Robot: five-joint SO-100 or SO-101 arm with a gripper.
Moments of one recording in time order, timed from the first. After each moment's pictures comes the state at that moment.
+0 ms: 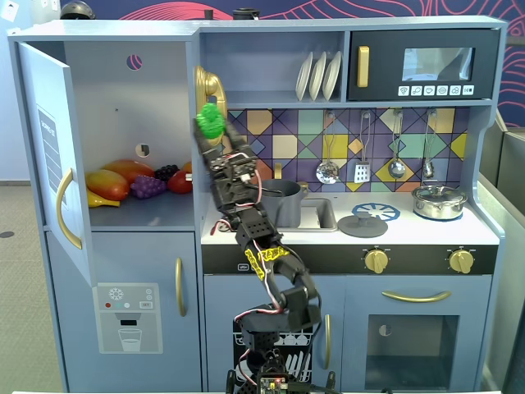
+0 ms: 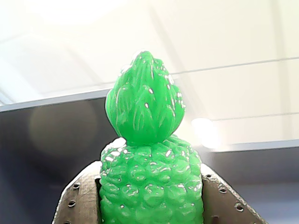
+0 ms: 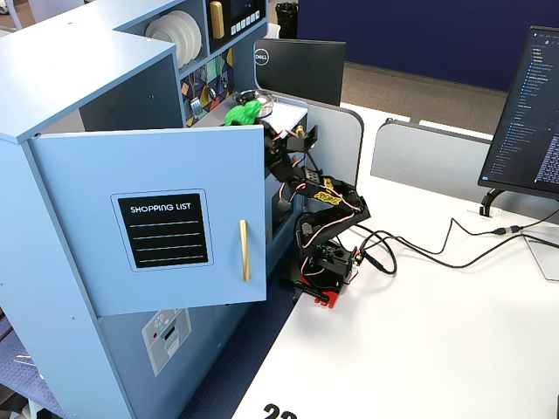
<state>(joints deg) -28.8 152.6 120.7 -32.1 -102.2</state>
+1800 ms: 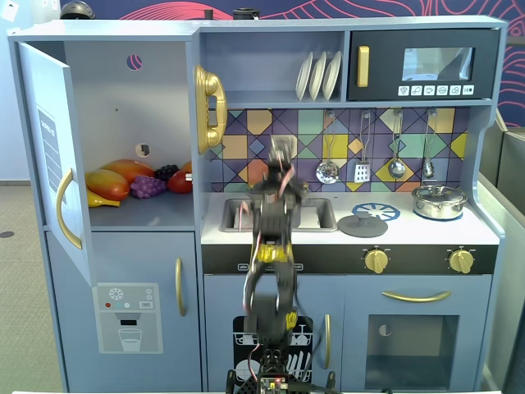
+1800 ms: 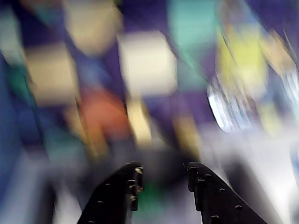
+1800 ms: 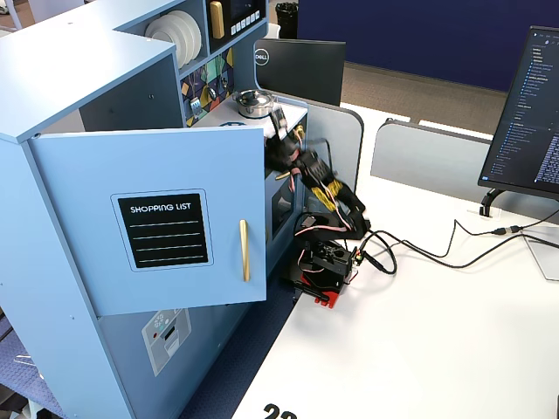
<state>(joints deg) 5.8 161.1 123.7 35.7 -86.6</state>
